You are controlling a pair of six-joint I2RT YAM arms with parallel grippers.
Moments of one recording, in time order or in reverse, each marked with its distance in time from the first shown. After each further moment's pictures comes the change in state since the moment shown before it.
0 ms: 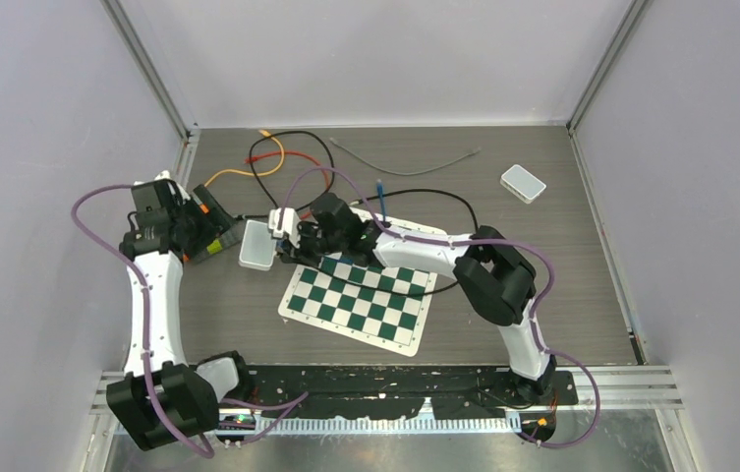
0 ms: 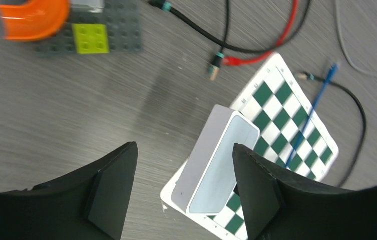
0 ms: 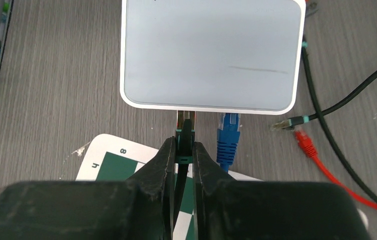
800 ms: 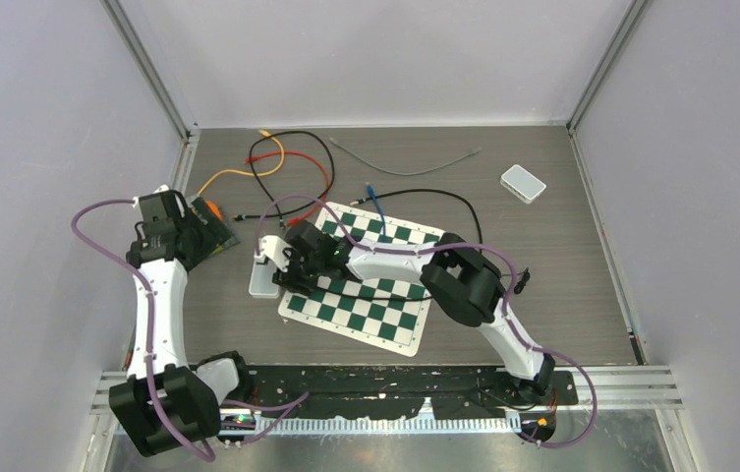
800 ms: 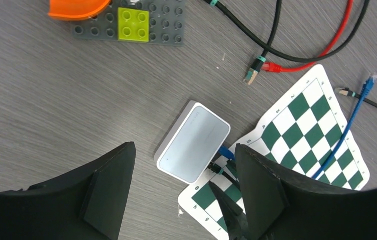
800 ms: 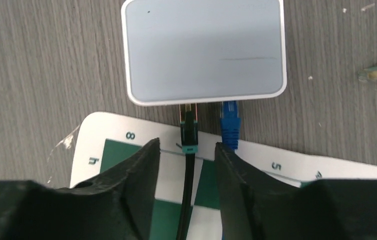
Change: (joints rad) left arm 0.000 -0.043 -0.087 0.016 -0.198 -0.046; right arm 0.094 0.204 0.157 -0.254 0.202 0.041
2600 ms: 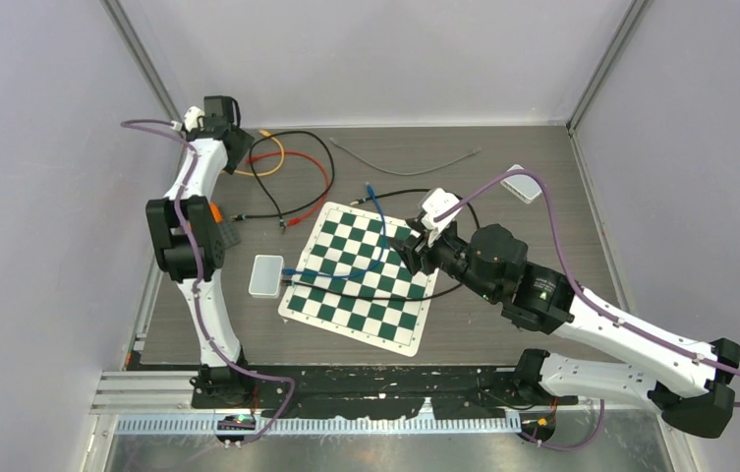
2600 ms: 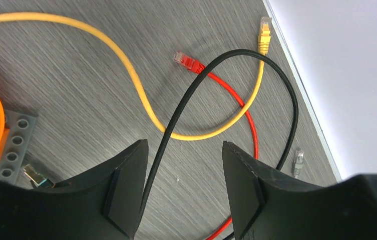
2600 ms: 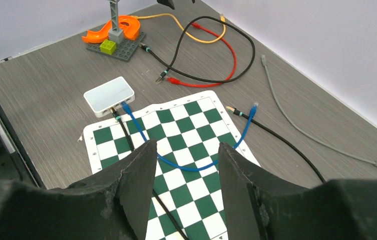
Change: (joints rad) left arm -0.235 1.041 0.921 0.149 -0.338 -0.452; right arm -0.018 -1.334 -0.692 -0.014 0.479 0.252
